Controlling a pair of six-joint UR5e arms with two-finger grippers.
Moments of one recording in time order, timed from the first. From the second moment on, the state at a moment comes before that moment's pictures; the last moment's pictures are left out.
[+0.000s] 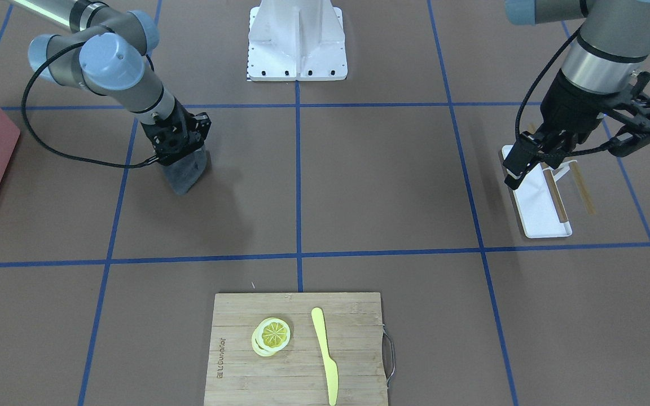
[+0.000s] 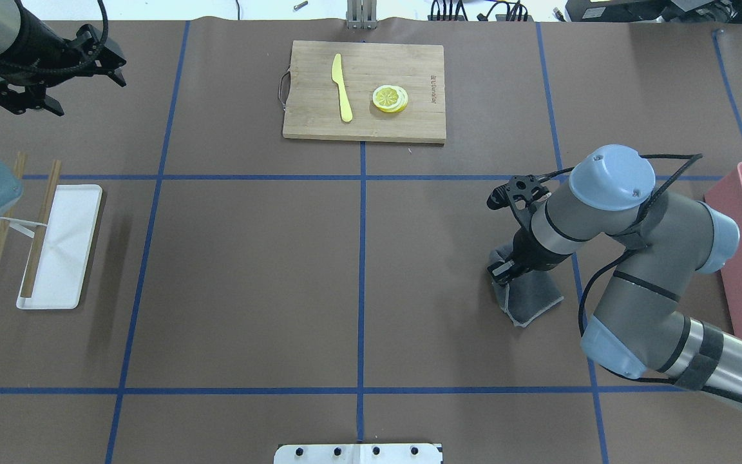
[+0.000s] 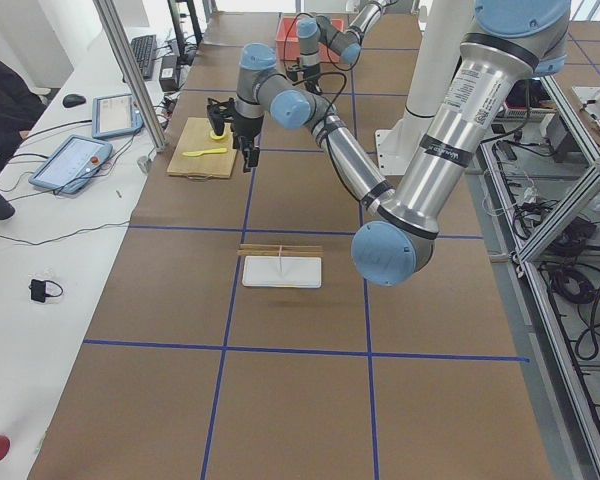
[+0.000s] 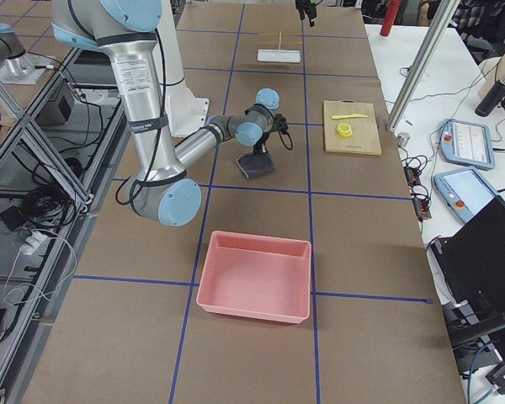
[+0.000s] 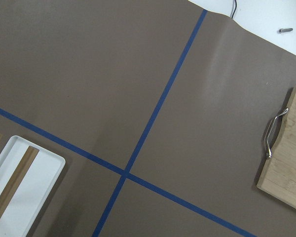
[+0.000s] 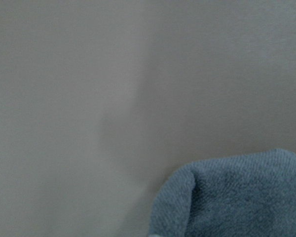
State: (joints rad) left arm -1.04 -2.01 -1.98 -1.44 -2.03 -1.29; right arm 0.64 -1.29 1.76 -1.30 2.17 0.67
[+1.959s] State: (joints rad) left arm -1.03 -2.00 -1.97 -1.44 -2.02 -1.29; right arm 0.77 -1.33 1.67 -1.29 2.36 0.45
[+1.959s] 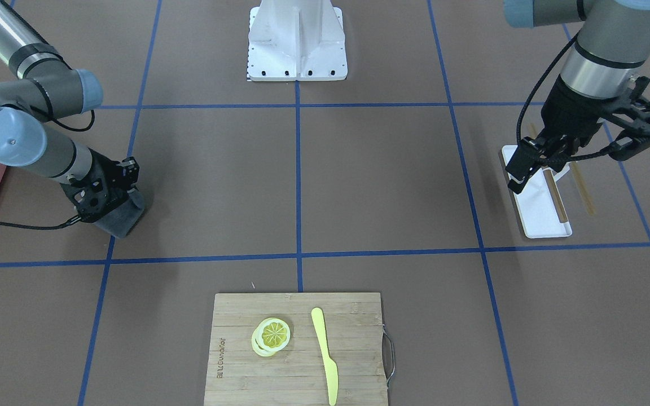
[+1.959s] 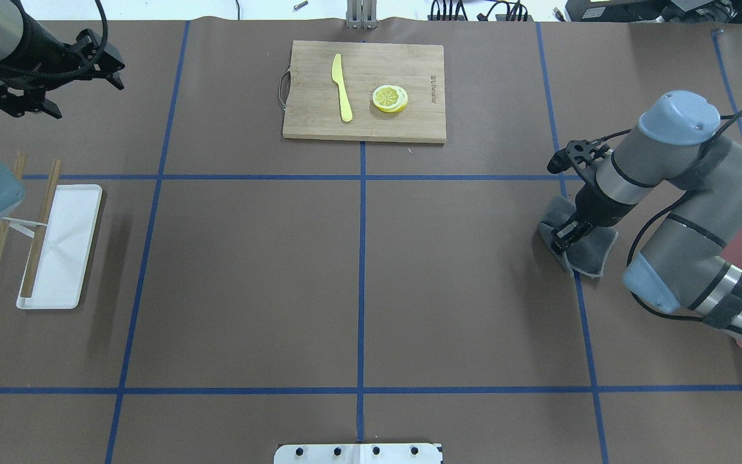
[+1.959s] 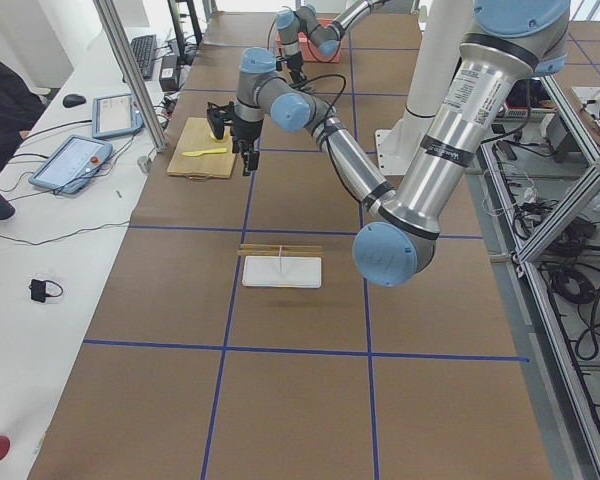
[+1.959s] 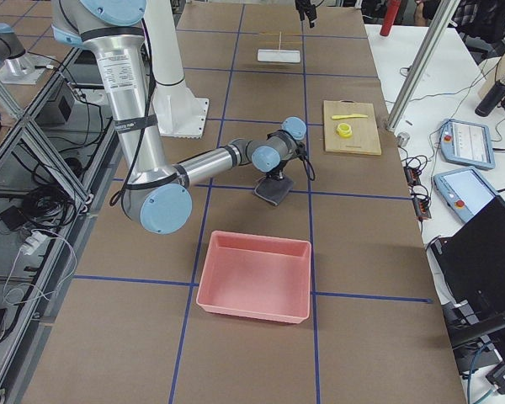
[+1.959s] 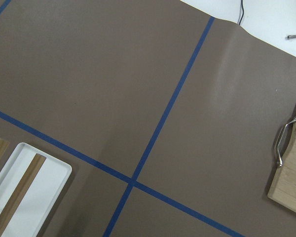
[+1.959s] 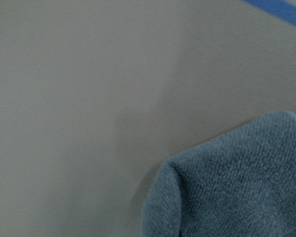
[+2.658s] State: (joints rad) left arm -1.04 -2.00 -1.96 -1.44 -2.02 -1.29; right arm 0.51 -1.36 1.86 -1.29 2.27 0.74
